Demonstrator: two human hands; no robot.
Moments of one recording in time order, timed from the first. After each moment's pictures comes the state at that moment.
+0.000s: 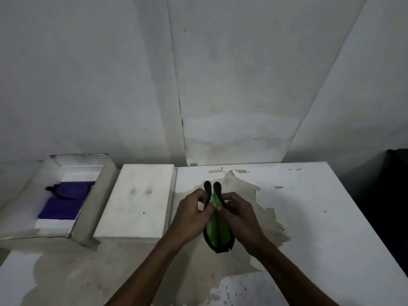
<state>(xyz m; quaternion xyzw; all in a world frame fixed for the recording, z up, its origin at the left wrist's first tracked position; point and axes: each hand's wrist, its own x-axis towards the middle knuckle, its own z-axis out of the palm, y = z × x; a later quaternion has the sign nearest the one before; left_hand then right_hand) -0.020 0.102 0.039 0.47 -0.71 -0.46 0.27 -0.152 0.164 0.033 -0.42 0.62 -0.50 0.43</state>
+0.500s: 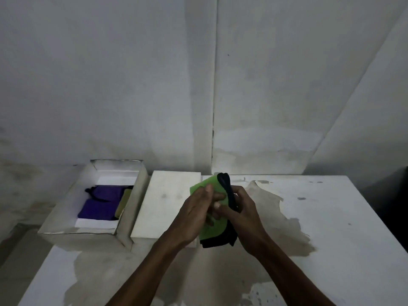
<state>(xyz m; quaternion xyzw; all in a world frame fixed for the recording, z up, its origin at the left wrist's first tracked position) 0.077 0.106 0.109 0.41 -0.64 -0.58 0.31 -0.058 0.147 0.083 -0.40 0.54 -0.57 0.47</state>
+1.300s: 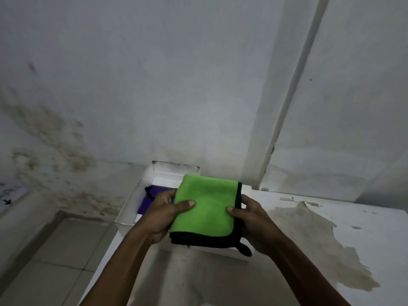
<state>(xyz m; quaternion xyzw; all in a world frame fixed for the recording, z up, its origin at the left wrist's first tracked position) 0.305 0.038 0.110 0.45 -0.42 -0.69 0.38 0.092 0.091 0.113 -0.35 0.52 -0.48 0.62</state>
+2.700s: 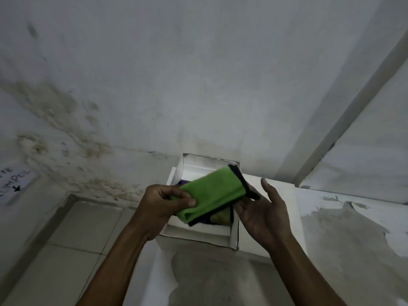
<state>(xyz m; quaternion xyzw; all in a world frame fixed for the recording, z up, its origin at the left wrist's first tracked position) 0.445 -0.061 0.072 0.41 -0.47 -0.65 0.43 0.216 -0.015 0.080 -0.07 0.31 -0.61 0.72</state>
